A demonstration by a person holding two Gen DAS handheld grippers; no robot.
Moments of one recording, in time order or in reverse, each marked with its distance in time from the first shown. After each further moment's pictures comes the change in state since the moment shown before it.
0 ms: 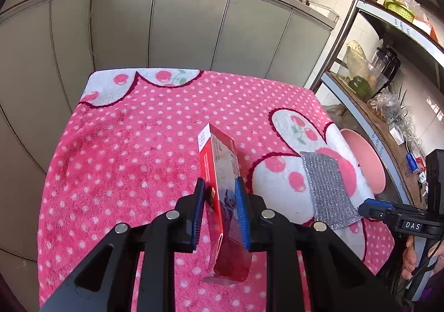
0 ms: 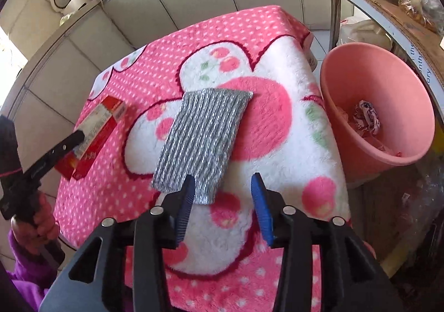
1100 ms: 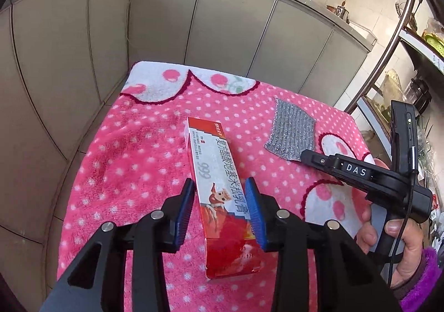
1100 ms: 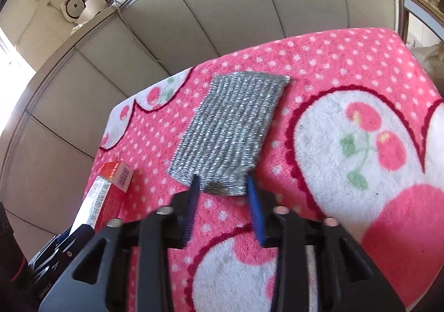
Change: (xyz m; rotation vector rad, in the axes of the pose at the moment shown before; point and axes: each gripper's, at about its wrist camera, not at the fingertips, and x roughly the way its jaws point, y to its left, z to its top) left arm 0.012 0.056 0.014 -0.150 -0.012 0.107; right arm 0.122 0.097 0.092 -0.007 -0.052 0.105
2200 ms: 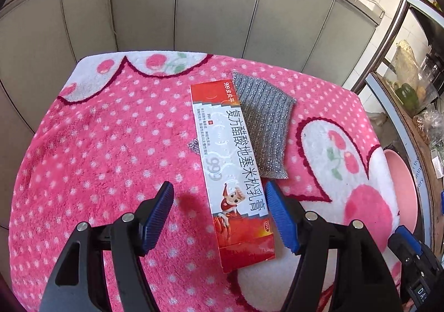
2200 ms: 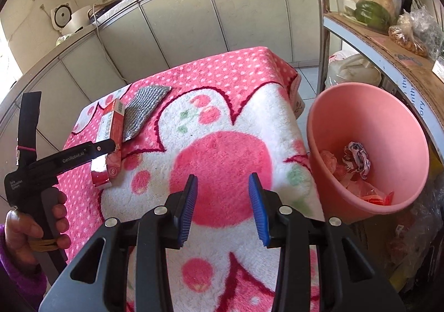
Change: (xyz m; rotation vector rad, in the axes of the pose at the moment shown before) left arm 0.074 -0.103 0.009 0.048 0.085 0.095; right arm -0.129 -0.095 -0.064 -0.053 -0.146 -0.179
